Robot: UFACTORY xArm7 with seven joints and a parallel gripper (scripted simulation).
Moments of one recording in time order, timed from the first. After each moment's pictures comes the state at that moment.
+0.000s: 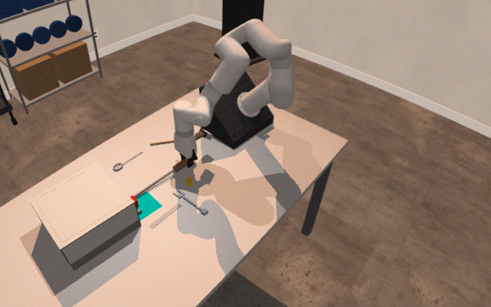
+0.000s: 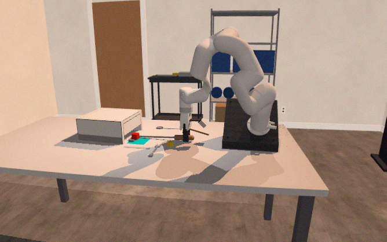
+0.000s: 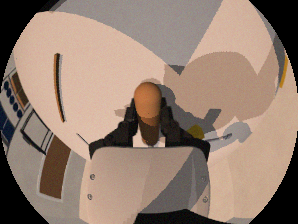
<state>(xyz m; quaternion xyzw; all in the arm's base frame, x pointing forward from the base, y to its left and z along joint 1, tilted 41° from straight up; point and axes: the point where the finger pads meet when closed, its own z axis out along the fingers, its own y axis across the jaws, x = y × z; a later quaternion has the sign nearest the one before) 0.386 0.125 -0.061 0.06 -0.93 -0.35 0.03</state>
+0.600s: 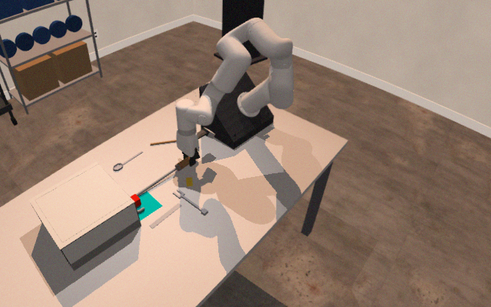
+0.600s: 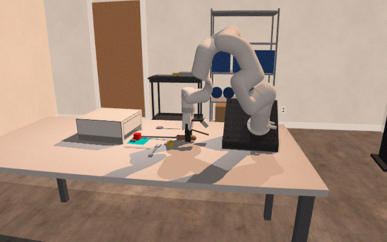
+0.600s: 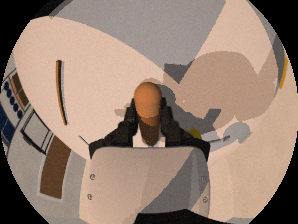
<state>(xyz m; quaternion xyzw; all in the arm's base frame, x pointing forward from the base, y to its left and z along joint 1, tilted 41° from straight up) 0.374 0.123 -0.061 0.06 -0.93 -0.35 0.03</state>
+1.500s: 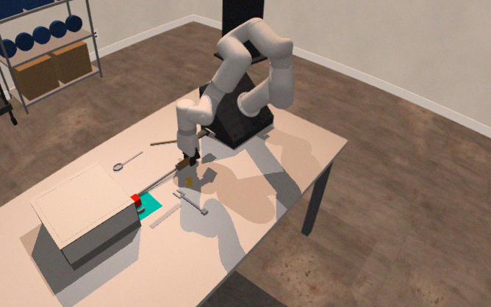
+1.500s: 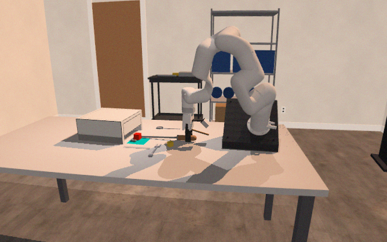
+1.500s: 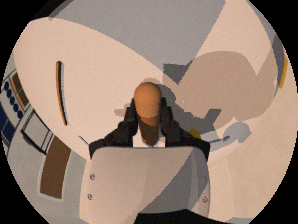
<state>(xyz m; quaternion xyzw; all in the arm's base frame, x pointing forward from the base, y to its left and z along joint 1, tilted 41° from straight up) 0.373 0.124 -0.060 0.06 -0.93 -0.35 0.03</state>
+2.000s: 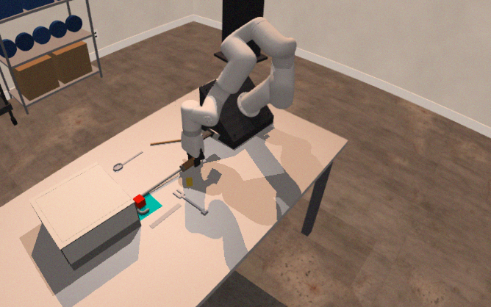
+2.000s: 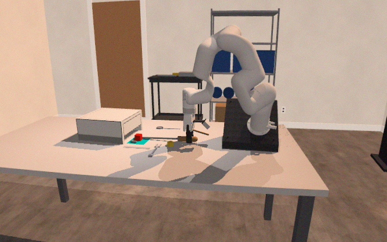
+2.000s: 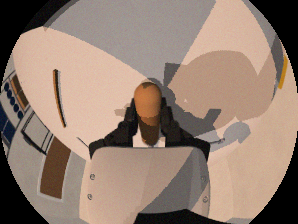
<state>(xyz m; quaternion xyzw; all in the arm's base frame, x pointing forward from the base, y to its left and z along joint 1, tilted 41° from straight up) 0.361 0.135 -0.049 0.06 -0.93 -0.35 0.03</state>
